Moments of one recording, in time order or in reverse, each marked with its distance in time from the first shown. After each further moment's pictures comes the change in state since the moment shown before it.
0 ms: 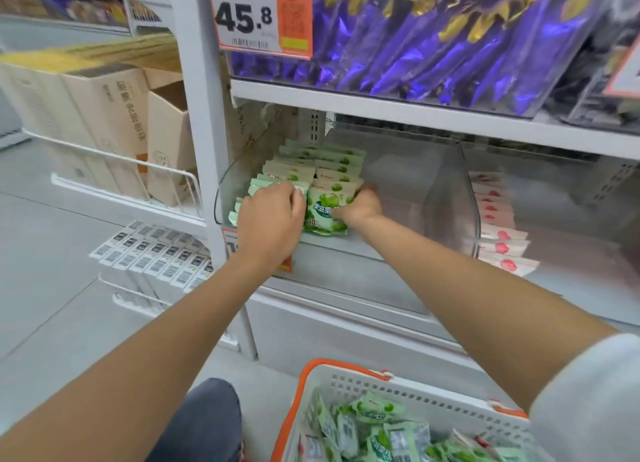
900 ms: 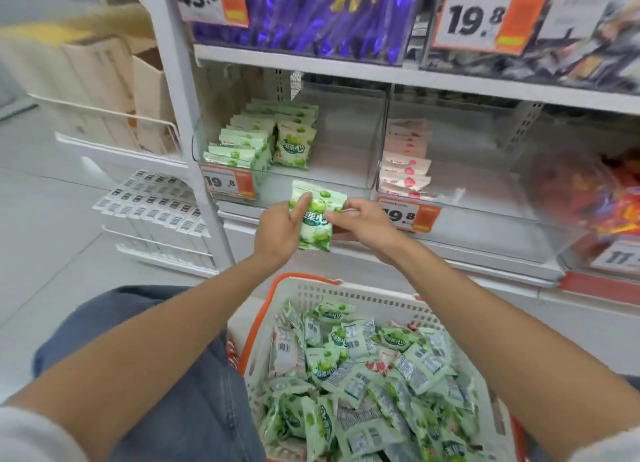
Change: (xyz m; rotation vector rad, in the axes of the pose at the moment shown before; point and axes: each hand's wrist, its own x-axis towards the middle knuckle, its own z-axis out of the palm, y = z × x) left_hand -0.136 0.087 -0.016 -0.435 -0.295 -0.247; right_hand -0.191 0.081 -0.114 0.460 -0.398 -0.033
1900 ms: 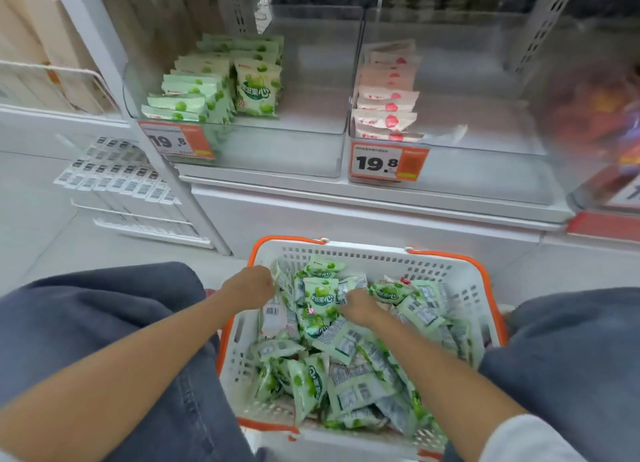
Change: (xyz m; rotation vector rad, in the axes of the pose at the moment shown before) left_hand -0.077 -0.103 0.045 0.676 -0.847 -0.293; right_hand -0.034 0.259 -0.016 -0.711 -0.111 0.590
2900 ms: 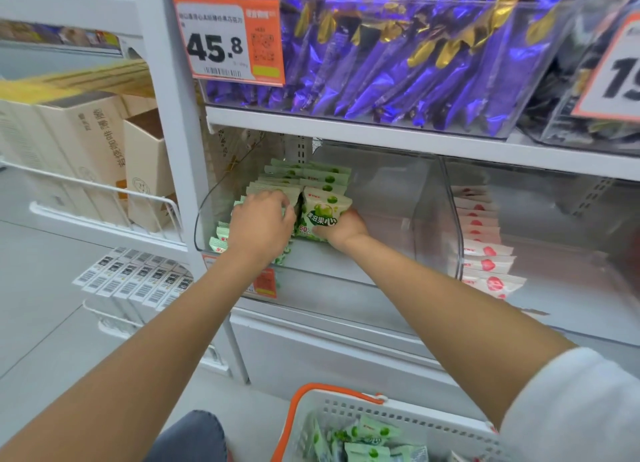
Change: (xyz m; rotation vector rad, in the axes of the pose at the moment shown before) left_hand 0.073 -0.017 -0.275 -0.102 1.028 0.161; right_hand 0.078 -0.343 -0.196 0.152 0.588 -0.366
